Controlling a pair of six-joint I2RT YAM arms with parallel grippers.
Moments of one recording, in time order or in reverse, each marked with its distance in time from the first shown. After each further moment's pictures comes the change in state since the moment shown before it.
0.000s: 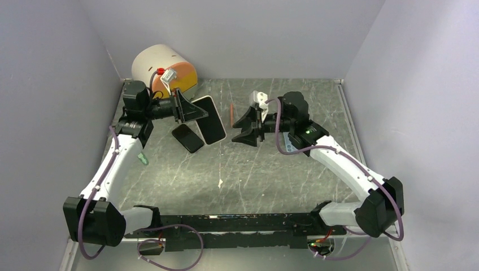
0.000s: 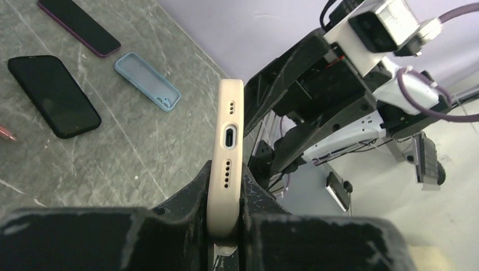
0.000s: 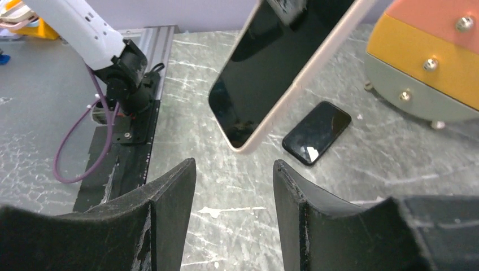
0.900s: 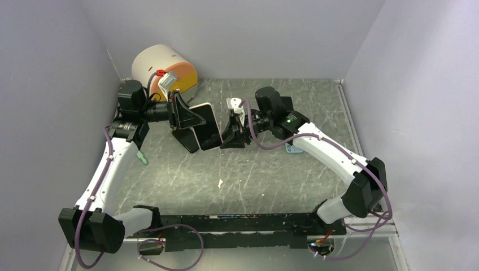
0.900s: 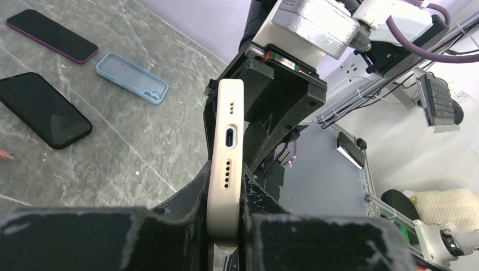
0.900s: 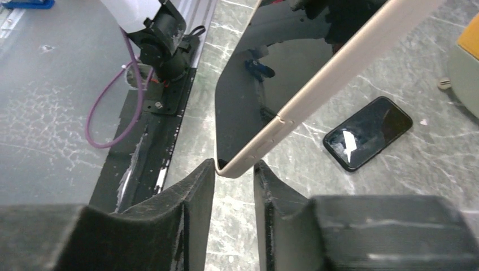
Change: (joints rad) left arm 0.000 -0.054 0.065 -0.195 0.144 0.250; right arm 0.134 0.204 0.259 -0.338 -0.033 -0.218
